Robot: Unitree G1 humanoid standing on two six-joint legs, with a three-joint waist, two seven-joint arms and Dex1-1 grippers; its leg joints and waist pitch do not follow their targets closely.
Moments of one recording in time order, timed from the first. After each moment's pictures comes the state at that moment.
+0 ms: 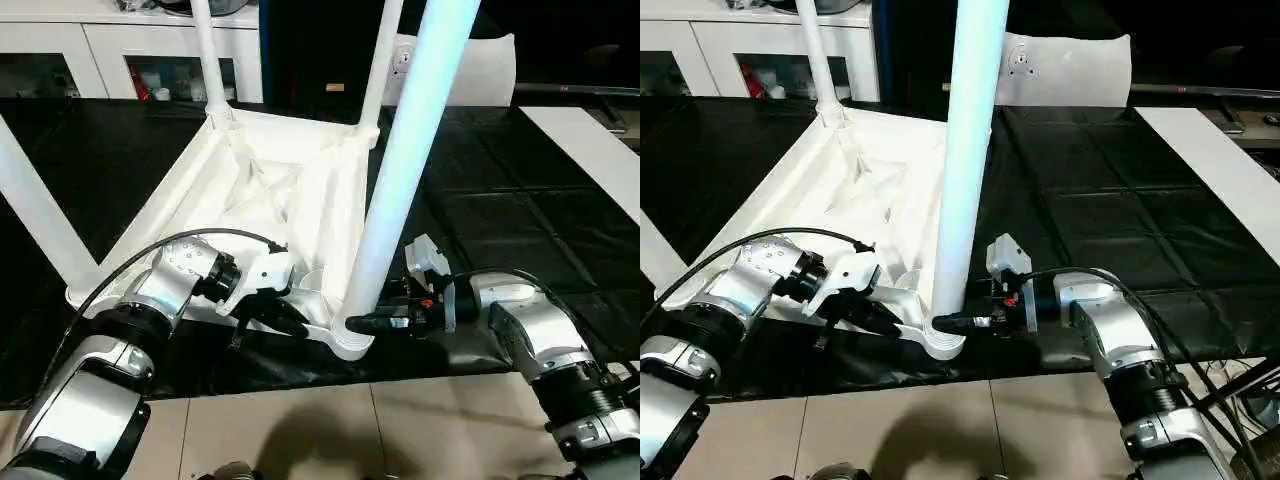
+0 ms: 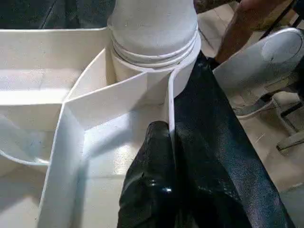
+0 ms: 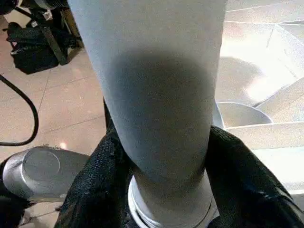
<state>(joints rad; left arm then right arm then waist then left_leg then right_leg) -0.74 0.40 -0.35 0.86 0.04 -0.22 -1.54 -0.46 -0.39 0.22 0.37 0.27 0.21 1.35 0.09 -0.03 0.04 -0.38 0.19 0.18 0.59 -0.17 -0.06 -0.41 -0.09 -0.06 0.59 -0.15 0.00</state>
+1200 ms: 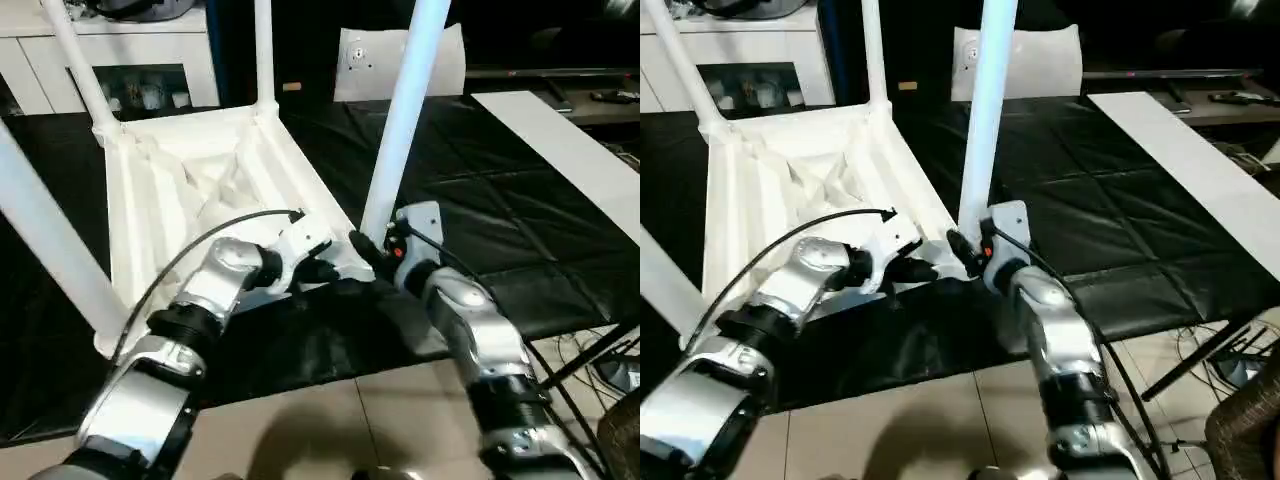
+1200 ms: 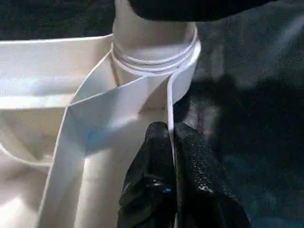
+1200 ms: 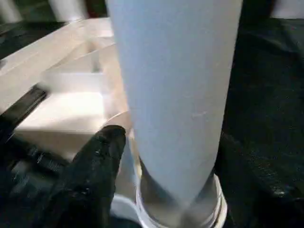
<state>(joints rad) -0.75 0.22 -0.25 0.81 0.11 0.08 -1.03 -0.39 -0.10 0.02 0.28 0.13 0.30 0.58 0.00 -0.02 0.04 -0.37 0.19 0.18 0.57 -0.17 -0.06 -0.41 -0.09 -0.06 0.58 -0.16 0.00</state>
